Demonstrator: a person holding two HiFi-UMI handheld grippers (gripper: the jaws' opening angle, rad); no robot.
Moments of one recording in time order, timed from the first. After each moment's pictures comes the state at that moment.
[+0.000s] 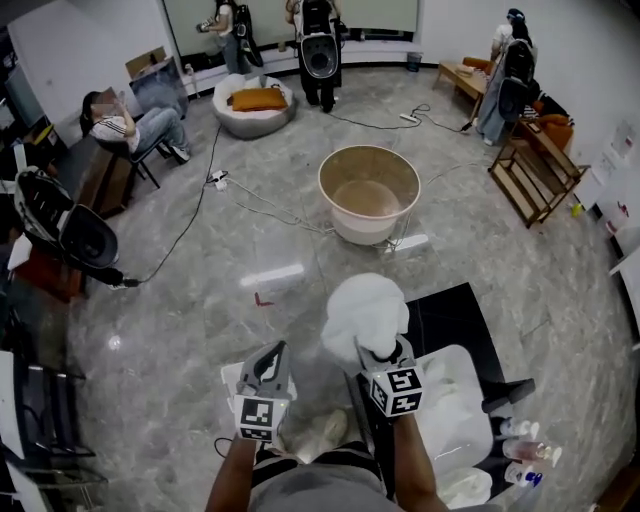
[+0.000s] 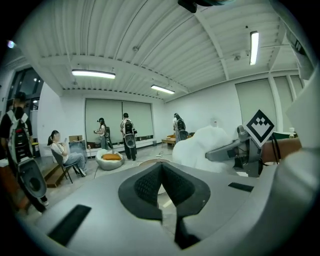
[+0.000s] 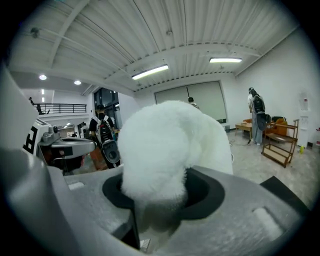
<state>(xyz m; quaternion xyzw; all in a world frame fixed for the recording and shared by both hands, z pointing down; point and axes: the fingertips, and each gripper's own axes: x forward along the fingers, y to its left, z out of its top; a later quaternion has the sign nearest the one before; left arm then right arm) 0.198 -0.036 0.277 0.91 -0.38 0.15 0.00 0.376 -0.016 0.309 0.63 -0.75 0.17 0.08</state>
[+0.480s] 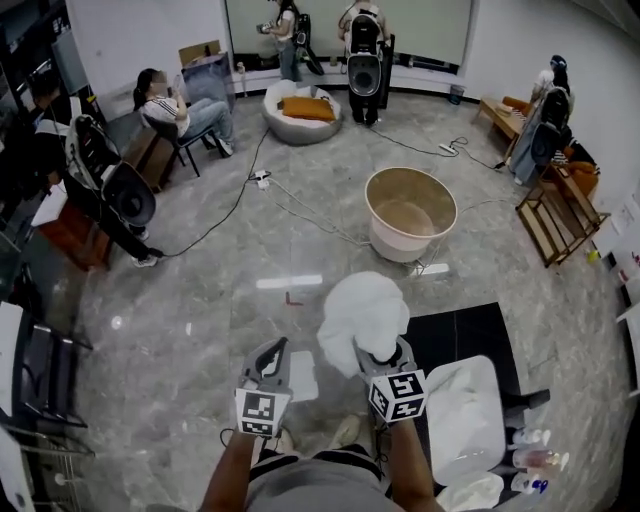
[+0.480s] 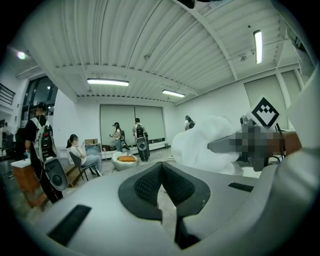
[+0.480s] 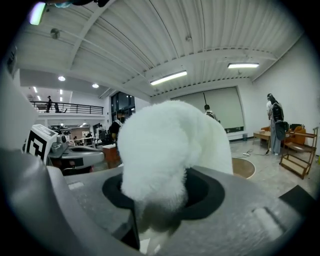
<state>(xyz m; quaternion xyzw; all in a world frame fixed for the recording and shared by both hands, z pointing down) 0.042 -0.013 0.253 0.89 -0.44 0.13 -0.01 0.209 -0.006 0.252 0.58 -0.80 0.12 0.07</state>
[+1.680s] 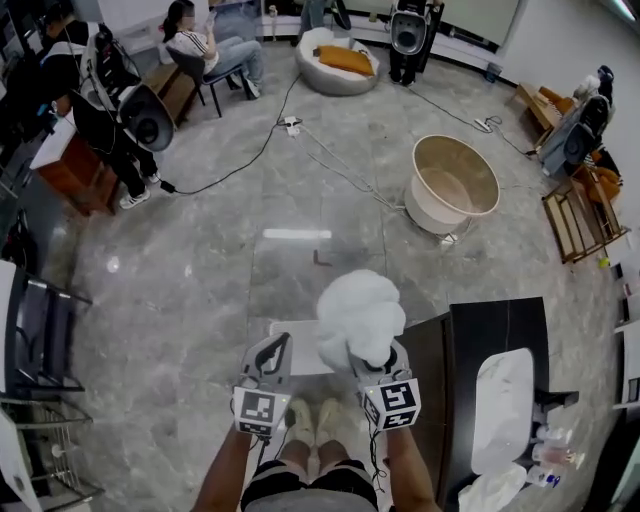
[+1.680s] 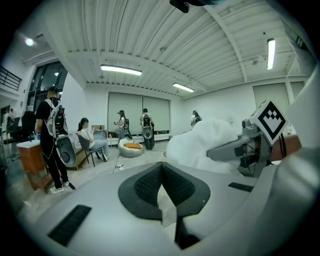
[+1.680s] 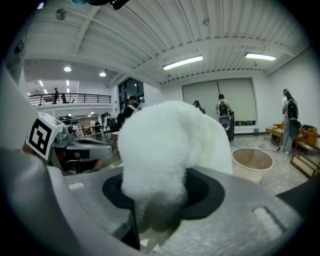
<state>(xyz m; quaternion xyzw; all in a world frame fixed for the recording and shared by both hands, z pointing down) -0.153 -0.049 0.342 0.88 -0.46 0.14 0.05 -0.010 -0.045 0.347 0.54 -0.82 0.13 0.13</state>
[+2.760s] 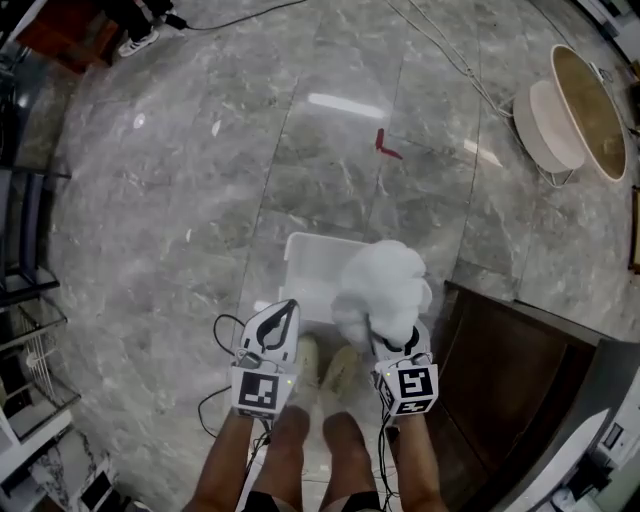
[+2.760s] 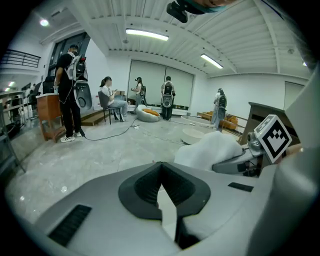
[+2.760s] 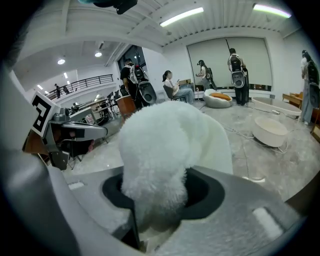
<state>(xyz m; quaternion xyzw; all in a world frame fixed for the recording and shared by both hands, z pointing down) -0.214 -0.085 0.782 0.81 -0.52 0.21 0.19 -0.055 -0.086 0.831 0.44 -0.83 0.25 0.24</state>
